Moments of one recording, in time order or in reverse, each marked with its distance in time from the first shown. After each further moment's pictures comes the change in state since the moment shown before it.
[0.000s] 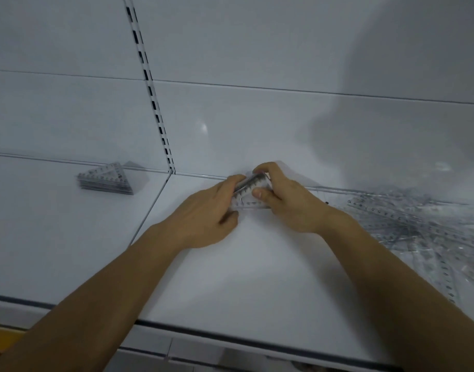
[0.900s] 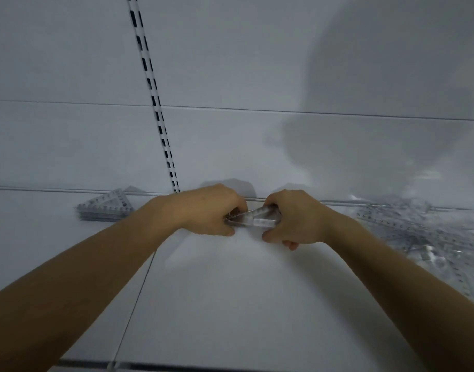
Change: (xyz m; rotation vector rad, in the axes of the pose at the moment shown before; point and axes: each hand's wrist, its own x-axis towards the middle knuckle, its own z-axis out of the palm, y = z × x) left_hand 0.049 -0.028 -0.059 0.181 -0.489 0.130; right_hand 0.019 -0.030 -0.004 -0.219 -0.157 0.301
